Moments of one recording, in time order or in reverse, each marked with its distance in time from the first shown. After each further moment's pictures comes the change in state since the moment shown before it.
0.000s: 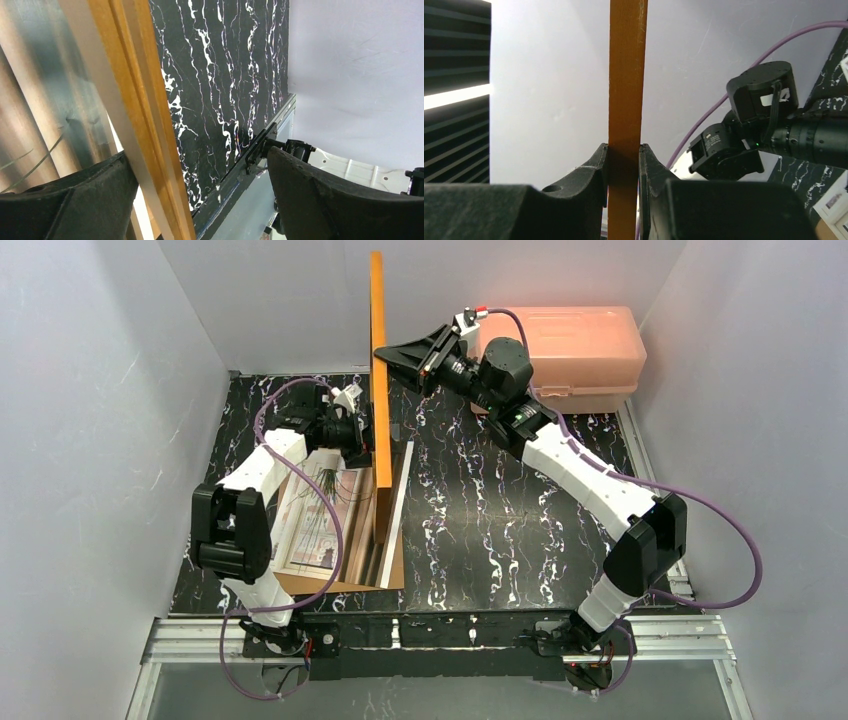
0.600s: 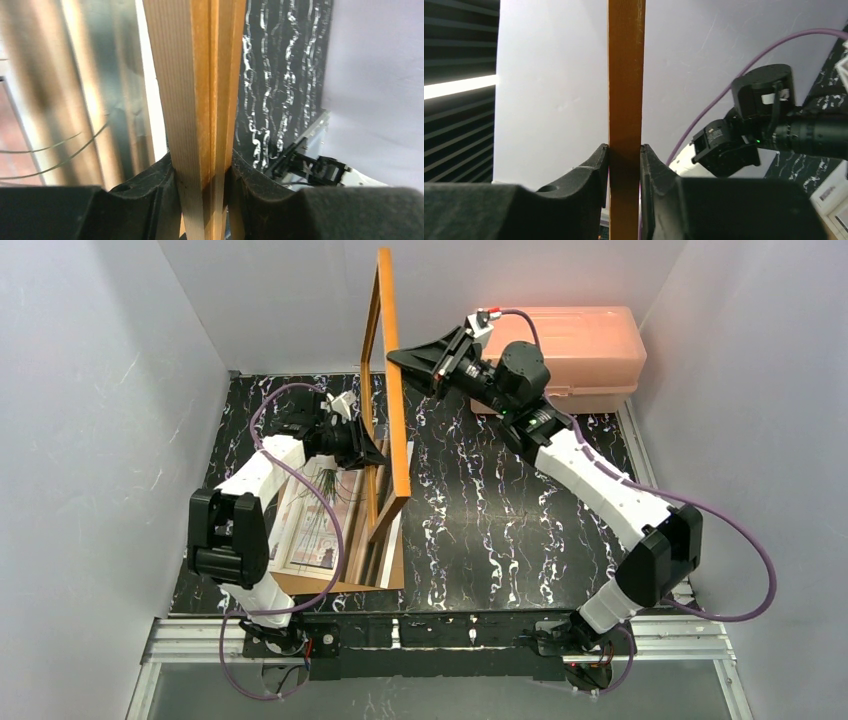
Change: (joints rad) left arm 0.006 -0.027 -0.072 0.029 -0.118 0.019; right arm -0.027 -0.059 -0.074 0.050 -0.039 0.010
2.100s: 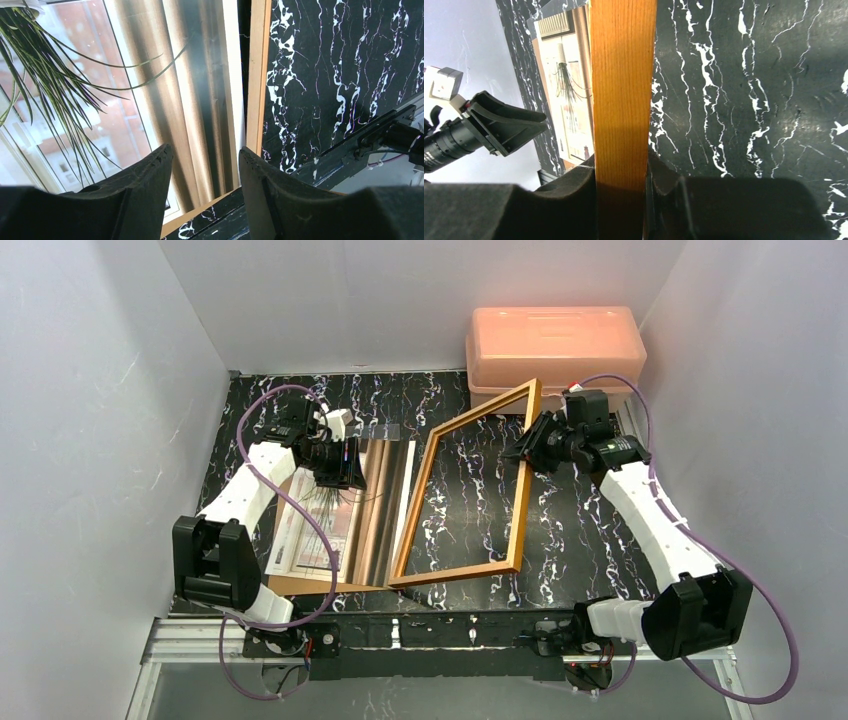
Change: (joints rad) left arm 0.001 -0.146 -0.013 -0.347 -0.255 0.337; right arm -0.407 -0.323 -0.381 -0.923 0.089 -0.715
